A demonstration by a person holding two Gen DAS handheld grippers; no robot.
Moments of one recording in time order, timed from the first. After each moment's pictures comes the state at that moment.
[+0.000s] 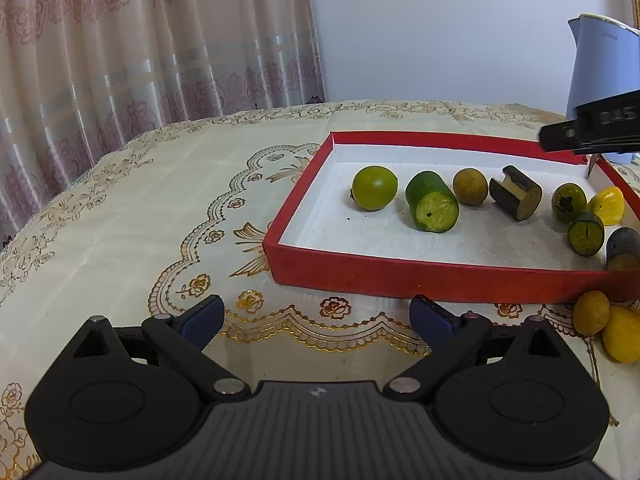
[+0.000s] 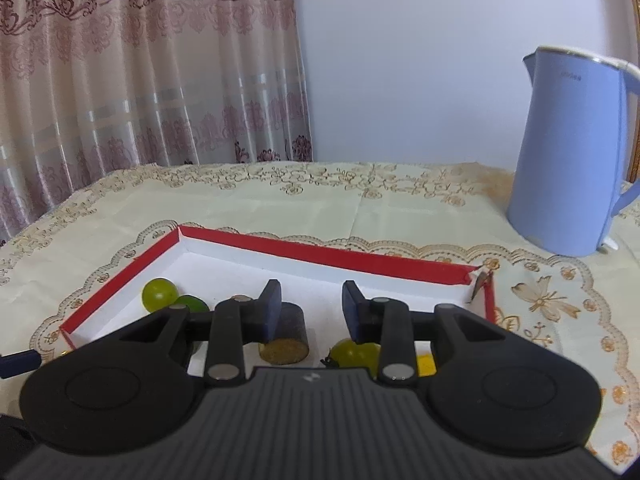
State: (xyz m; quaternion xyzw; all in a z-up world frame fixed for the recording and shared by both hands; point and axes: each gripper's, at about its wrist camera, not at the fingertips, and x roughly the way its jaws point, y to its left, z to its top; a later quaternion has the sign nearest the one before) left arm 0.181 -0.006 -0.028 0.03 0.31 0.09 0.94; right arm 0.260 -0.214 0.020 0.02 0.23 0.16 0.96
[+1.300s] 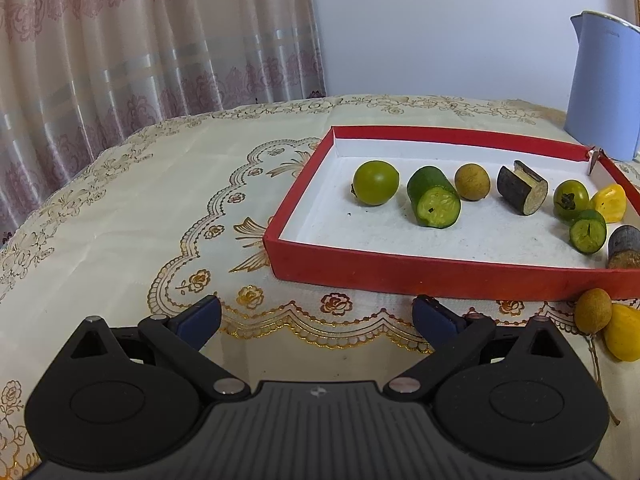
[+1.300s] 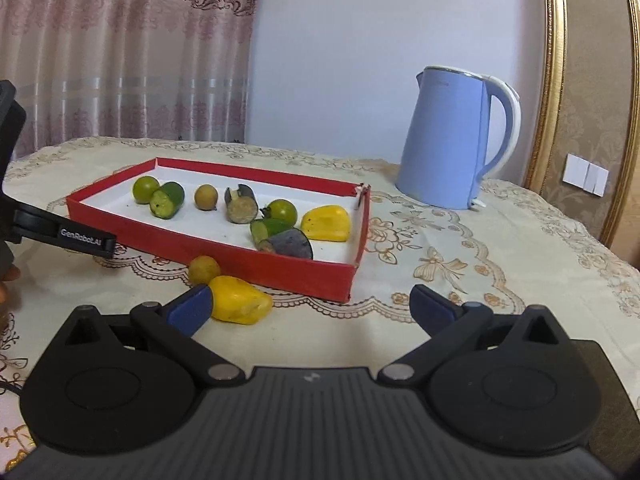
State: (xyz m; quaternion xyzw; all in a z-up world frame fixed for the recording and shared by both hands) left arm 0.183 -0.005 -0.027 0.03 0.32 0.10 0.94; right arm 0.097 -0.235 -0.027 -0.05 0.20 0.04 0.98
